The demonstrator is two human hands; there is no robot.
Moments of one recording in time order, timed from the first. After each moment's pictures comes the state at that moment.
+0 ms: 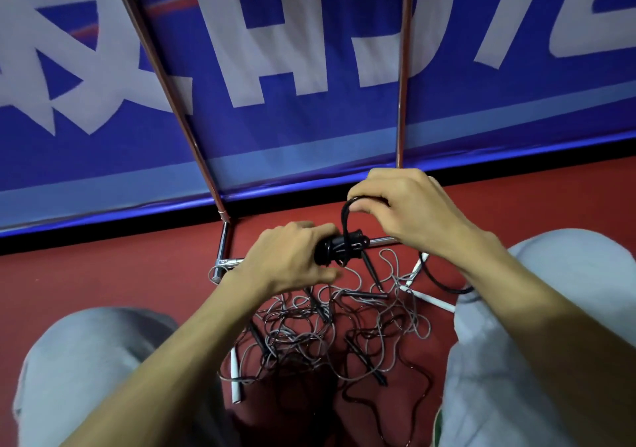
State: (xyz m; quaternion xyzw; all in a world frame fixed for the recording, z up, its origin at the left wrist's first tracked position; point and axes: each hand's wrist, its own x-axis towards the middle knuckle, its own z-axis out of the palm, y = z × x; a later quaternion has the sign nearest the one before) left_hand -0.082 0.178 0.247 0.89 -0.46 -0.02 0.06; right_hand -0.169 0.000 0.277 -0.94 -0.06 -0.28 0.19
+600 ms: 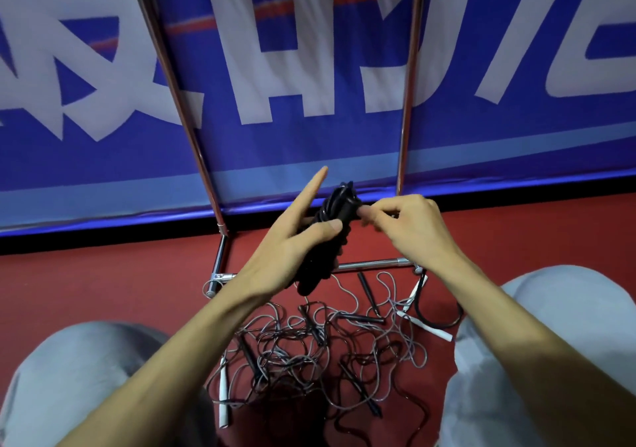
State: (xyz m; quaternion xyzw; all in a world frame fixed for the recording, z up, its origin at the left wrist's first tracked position) left_hand -0.090 0.184 0.279 0.64 -0.34 -0.24 0.65; right_hand -0.151 -0.001 0.273 -0.89 0.12 -0.22 0.38
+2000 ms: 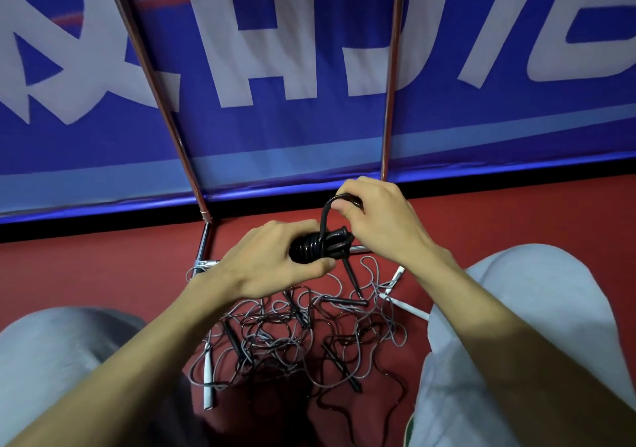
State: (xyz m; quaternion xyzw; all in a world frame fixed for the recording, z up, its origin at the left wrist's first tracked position) left_hand -0.089 0.185 0.259 0.84 -0.49 -0.05 0.25; right_hand -0.158 0.004 0.267 -0.93 0.06 -0.23 0.27
